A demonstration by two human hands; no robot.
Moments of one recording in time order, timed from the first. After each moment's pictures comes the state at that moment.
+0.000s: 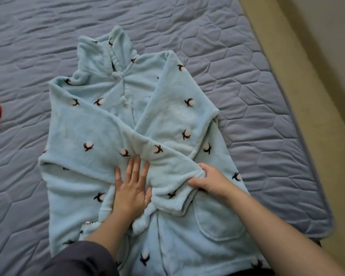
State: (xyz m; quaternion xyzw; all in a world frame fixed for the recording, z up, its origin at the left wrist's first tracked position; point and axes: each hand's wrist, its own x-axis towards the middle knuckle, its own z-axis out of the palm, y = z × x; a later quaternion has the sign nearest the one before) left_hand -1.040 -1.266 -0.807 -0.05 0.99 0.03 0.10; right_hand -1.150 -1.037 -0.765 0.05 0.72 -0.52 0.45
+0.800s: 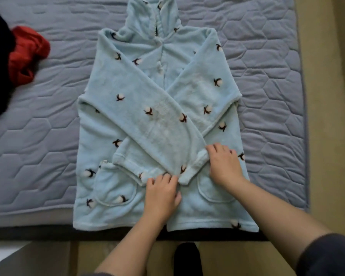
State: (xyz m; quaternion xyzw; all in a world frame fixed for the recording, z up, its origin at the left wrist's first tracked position) left_hand -0.958 -1.156 -0.709 -0.15 0.97 0.14 0.13; right_hand -1.118 -1.030 -0.723 -0.29 0.92 0.03 0.26
